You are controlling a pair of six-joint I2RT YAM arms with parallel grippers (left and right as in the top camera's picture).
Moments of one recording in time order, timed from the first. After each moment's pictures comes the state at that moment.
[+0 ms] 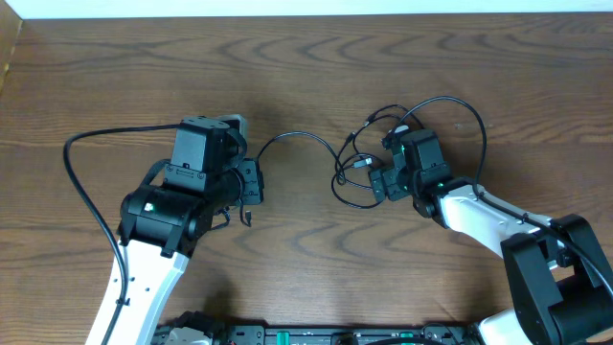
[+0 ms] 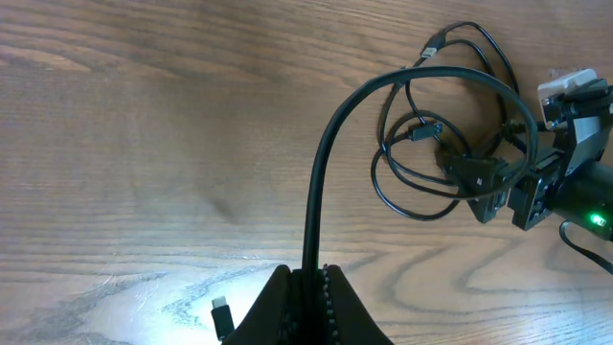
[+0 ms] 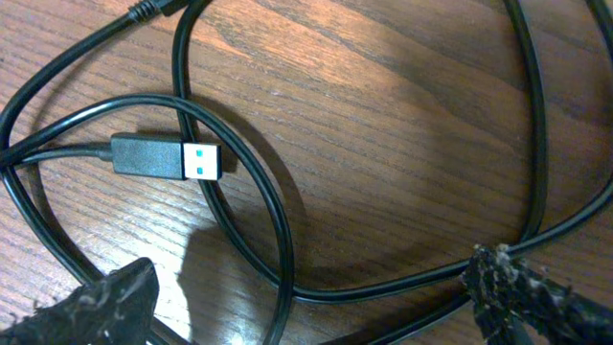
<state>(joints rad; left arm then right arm) -0.29 1.12 1.12 -0.97 0.13 -0.35 0.38 1.68 0.72 0.00 -0.03 0.02</state>
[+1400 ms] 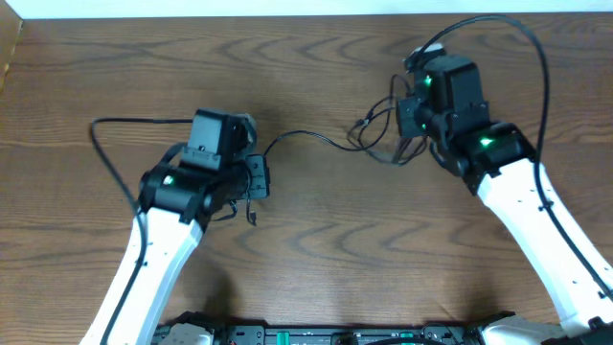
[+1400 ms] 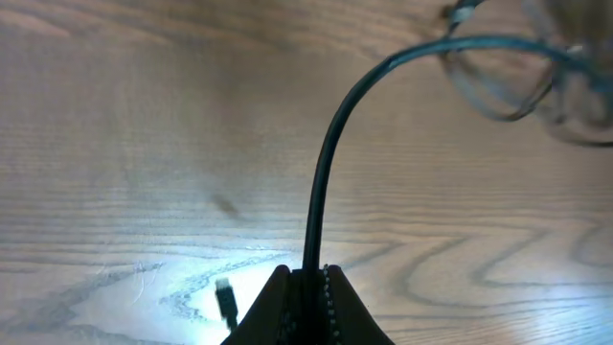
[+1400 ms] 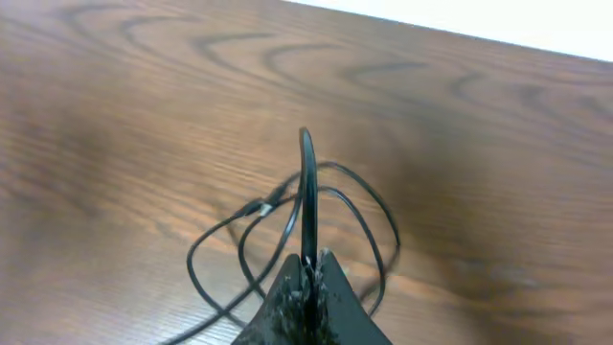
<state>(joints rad) -0.29 1.24 1.12 -0.97 0.14 -0.35 0.38 1.46 1.28 -0.55 0.12 0.10</state>
